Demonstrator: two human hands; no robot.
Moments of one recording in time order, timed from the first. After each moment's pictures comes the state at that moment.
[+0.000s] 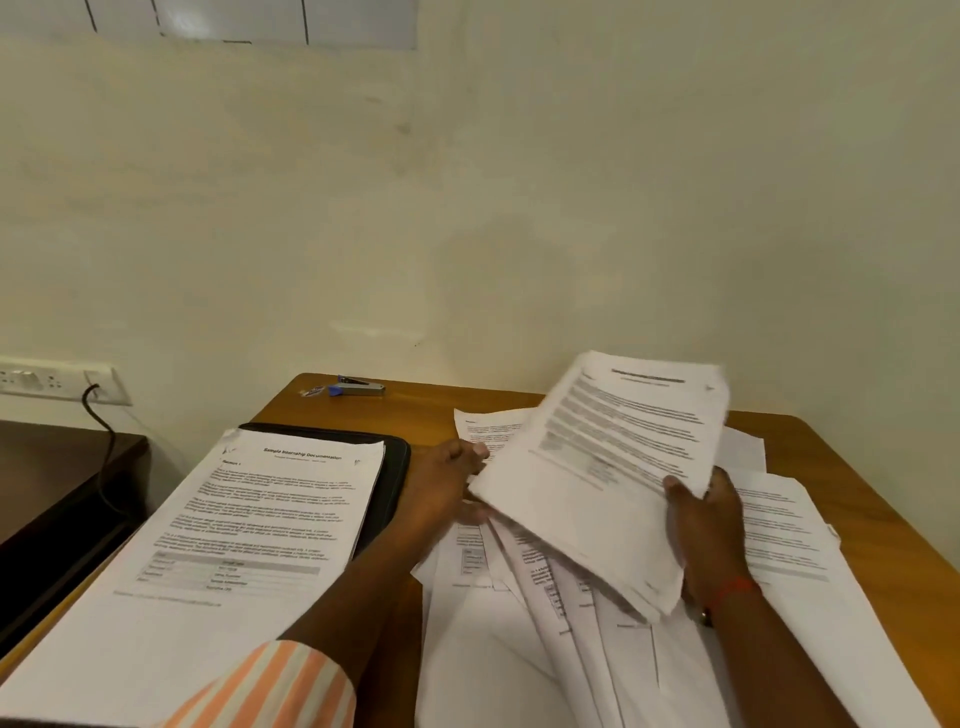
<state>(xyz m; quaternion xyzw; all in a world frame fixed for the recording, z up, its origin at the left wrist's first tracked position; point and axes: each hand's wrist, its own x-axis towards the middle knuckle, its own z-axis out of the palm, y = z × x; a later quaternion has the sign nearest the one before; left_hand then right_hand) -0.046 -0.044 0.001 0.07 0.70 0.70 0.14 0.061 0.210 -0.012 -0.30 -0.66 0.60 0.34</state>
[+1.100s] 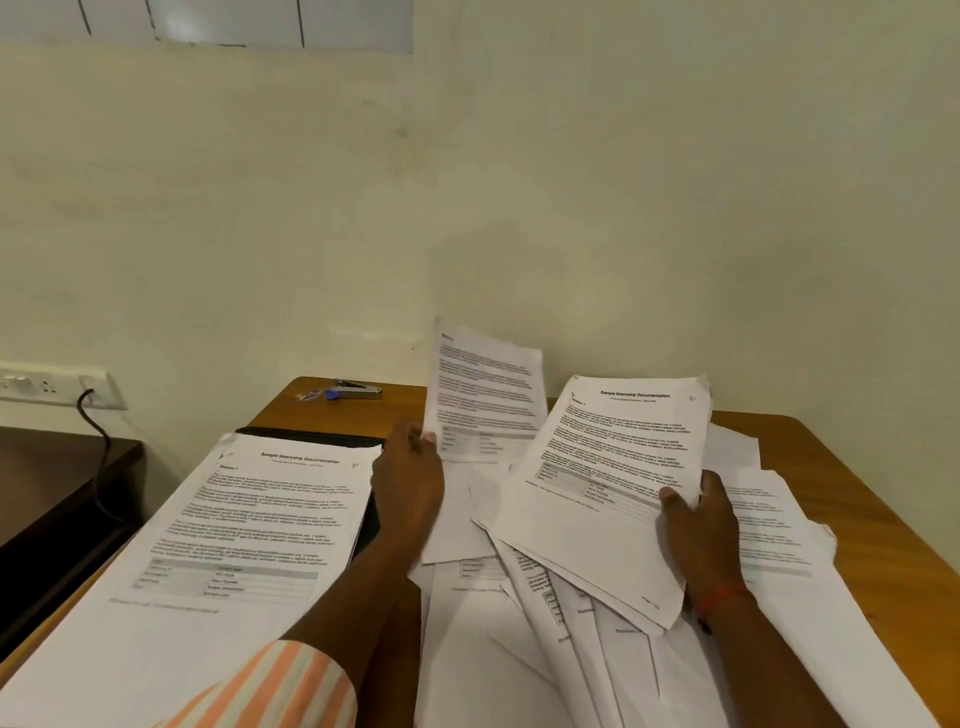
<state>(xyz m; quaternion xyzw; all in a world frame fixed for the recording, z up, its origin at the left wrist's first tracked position) -0.060 -0.053 -0.005 0.00 0.79 0.59 -0.13 0.061 0.217 -0.025 -0.30 -0.73 0.52 0.32</state>
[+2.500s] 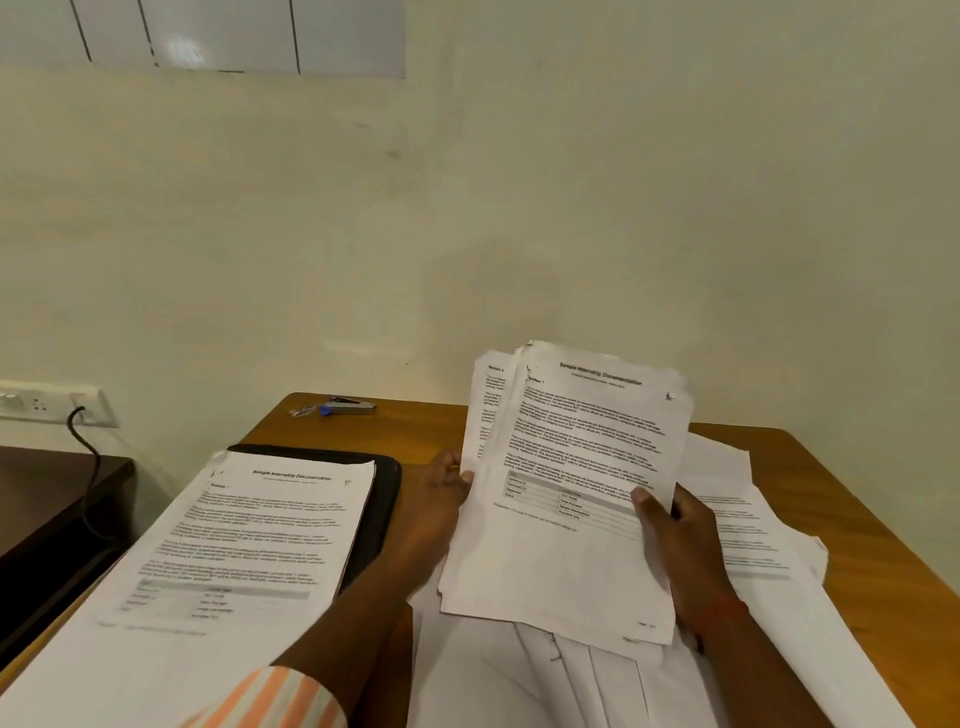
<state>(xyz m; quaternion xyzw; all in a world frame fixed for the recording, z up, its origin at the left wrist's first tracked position) -0.041 -0.040 0.000 0.11 0.68 0.71 0.12 0.064 0.209 -0.023 -0.18 -0.66 0.67 0.29</state>
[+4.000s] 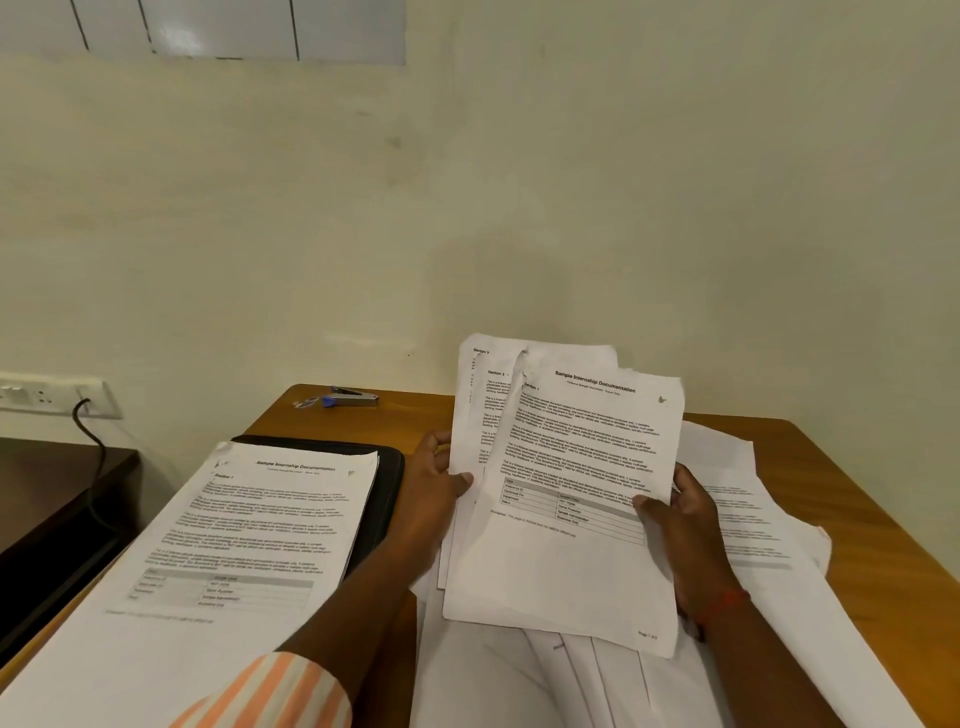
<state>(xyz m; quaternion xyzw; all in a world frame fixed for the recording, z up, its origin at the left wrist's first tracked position) -0.050 -0.042 -0.007 0.08 0.64 0.76 0.10 0.067 0.204 -0.015 -0.16 -0.63 0.72 0.25</state>
